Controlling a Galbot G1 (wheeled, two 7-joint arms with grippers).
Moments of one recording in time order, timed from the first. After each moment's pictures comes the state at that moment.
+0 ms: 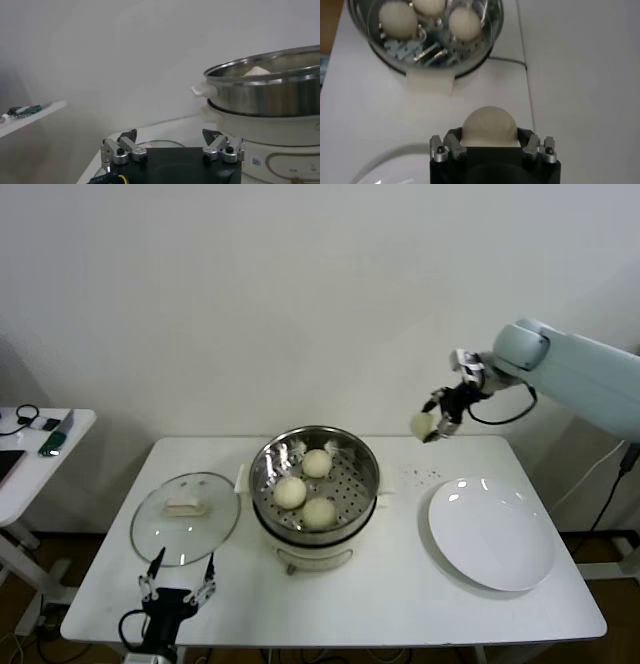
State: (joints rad) left arm 1.78 -1.38 -0.58 -2.07 0.03 -0.05 -0.09; right arm 0.72 0.93 -1.47 1.04 0.74 -0.20 -1.04
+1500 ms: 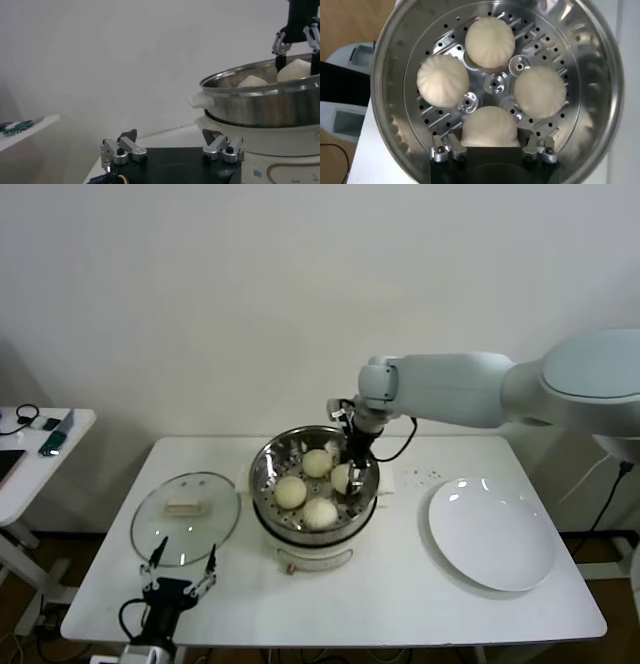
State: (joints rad) left arm 1.76 -1.32 -0.58 -2.06 0.01 -0.06 -0.09; right arm 0.74 1.35 -1.84 1.07 1.01 -0.29 -0.94
